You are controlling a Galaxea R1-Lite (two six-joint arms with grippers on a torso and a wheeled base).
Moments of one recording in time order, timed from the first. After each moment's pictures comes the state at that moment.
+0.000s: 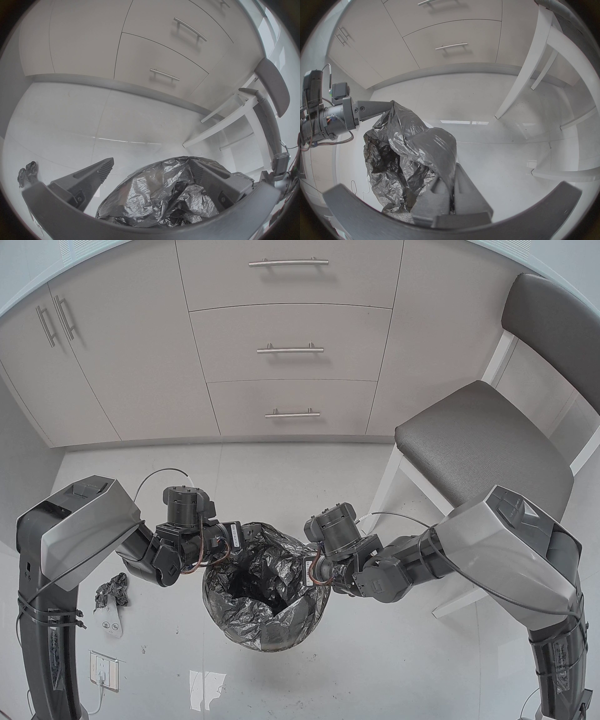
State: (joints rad) left arm -0.29 2.38 -1.17 -0.77 -0.13 -0.29; right arm 0.71 2.42 -1.50 -0.21 -0.33 0.41
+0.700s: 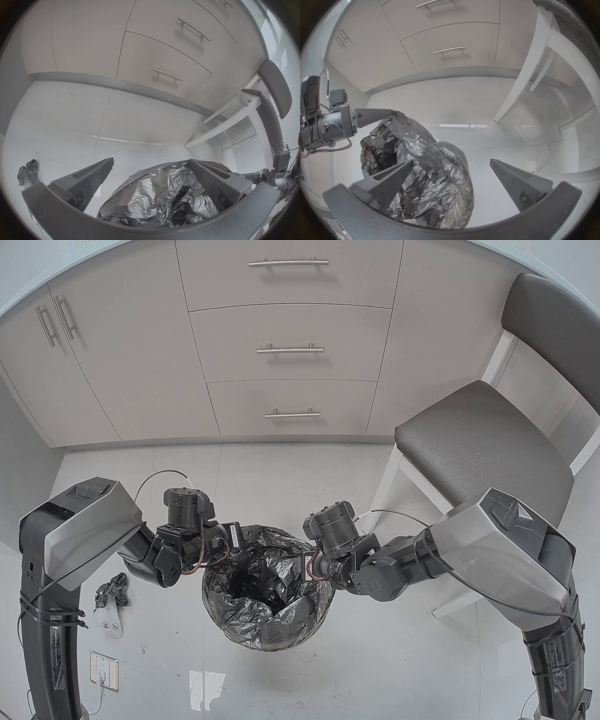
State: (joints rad) left arm -0.28 2.40 -1.18 -0.77 -0.11 -0.30; right arm 0.70 2.45 -1.53 -0.24 -0.37 0.41
